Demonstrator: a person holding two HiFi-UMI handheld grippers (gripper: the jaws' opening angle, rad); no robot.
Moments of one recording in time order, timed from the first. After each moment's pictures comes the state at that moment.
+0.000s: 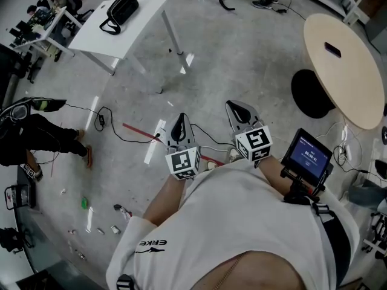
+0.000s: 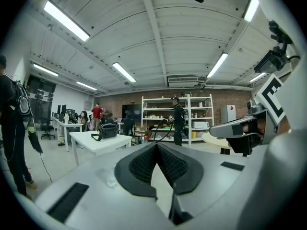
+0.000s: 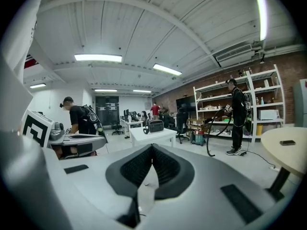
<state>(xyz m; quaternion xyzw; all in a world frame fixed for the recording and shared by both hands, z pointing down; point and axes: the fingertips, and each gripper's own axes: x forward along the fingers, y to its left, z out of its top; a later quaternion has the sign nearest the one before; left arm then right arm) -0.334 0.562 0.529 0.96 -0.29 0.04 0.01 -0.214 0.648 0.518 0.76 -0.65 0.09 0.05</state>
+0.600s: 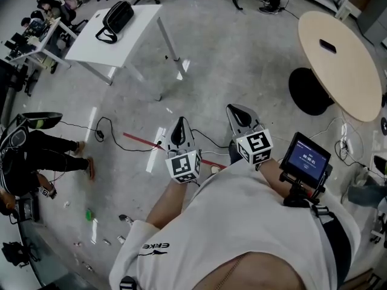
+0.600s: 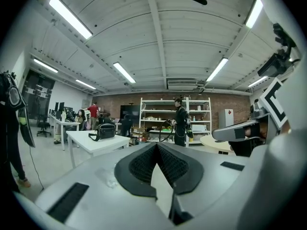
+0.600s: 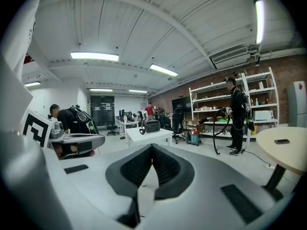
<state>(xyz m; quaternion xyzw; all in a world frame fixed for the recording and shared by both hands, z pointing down) -0.368 0.547 0.534 0.96 -0.27 0.02 0.02 -0.250 0.646 0.525 0.78 -0.62 0.08 0.04</state>
